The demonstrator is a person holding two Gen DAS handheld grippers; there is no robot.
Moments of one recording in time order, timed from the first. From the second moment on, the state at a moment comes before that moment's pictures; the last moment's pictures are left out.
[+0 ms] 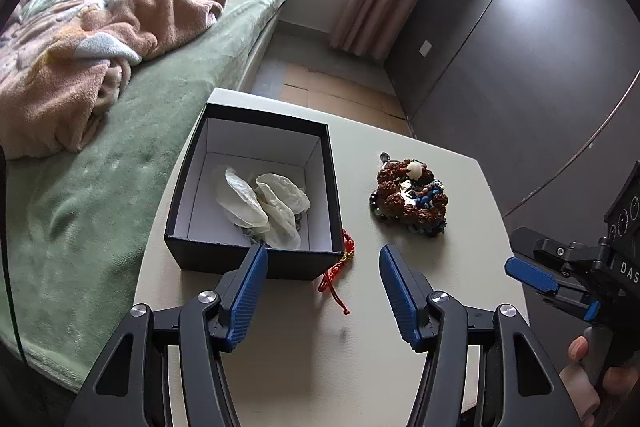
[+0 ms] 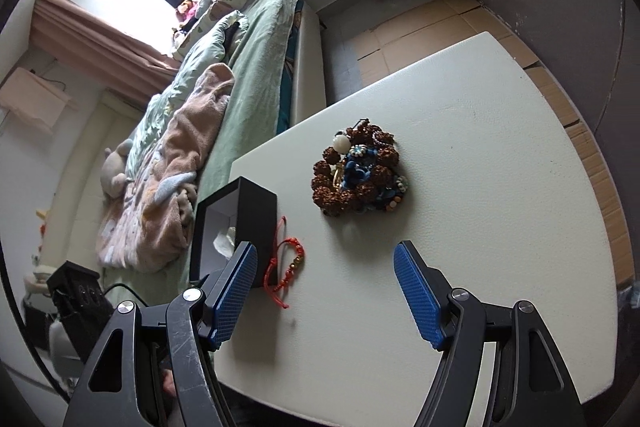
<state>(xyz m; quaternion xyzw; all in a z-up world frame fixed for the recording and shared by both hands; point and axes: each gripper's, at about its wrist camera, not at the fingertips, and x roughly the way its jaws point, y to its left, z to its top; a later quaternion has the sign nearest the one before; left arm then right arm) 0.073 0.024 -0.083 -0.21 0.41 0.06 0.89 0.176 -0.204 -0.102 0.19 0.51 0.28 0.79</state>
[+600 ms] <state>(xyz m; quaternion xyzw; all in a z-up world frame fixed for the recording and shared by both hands) 0.102 0.001 -0.125 -0.16 0.48 0.10 0.86 0.182 -0.229 -0.106 0.21 0.51 0.26 0.79</state>
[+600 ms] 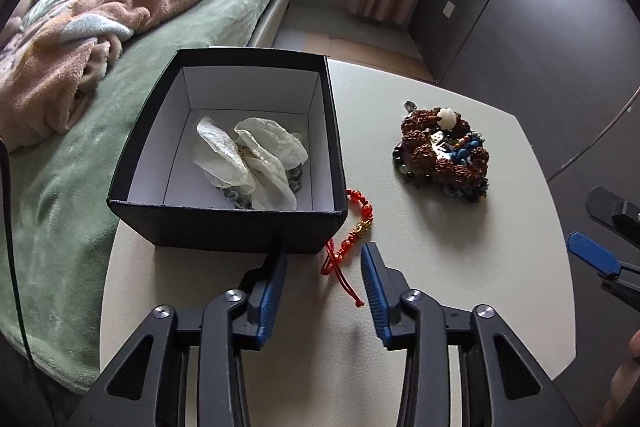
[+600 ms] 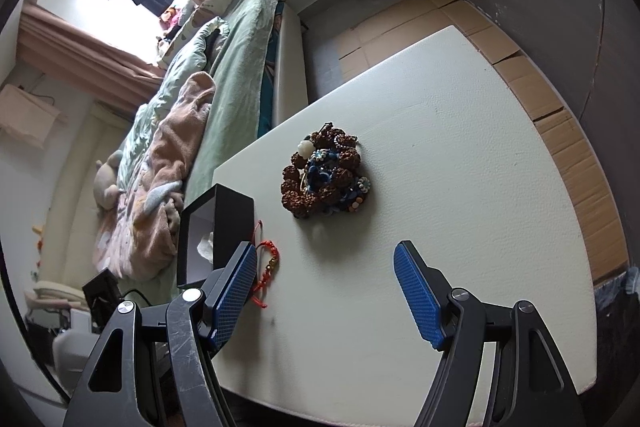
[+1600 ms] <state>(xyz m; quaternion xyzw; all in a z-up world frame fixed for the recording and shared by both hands) 0.084 0.030 -0.043 -0.26 0.33 0.00 0.90 0.216 -0.205 -0.118 0.28 0.48 0.26 0.79</state>
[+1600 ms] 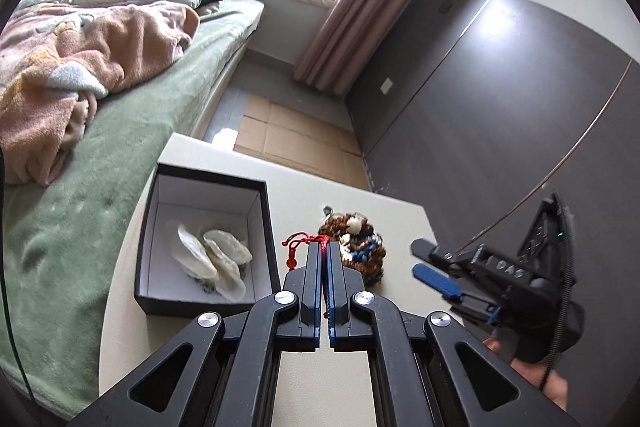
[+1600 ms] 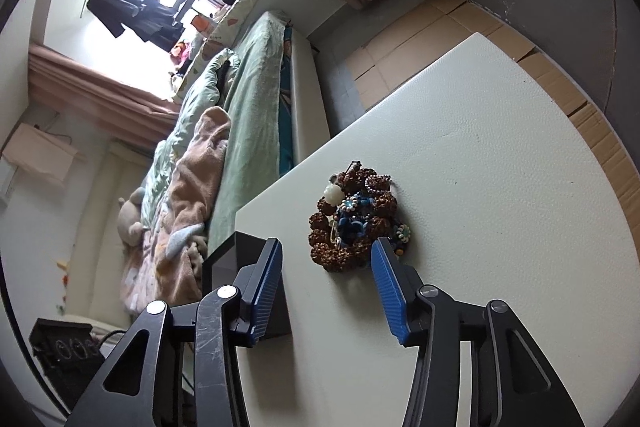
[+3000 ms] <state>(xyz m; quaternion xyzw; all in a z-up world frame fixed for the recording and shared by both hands) 0.096 0.115 -0.058 -0.33 0.34 0.05 0.88 0.222 -0.141 -0.075 0.29 0.41 0.31 0.81</state>
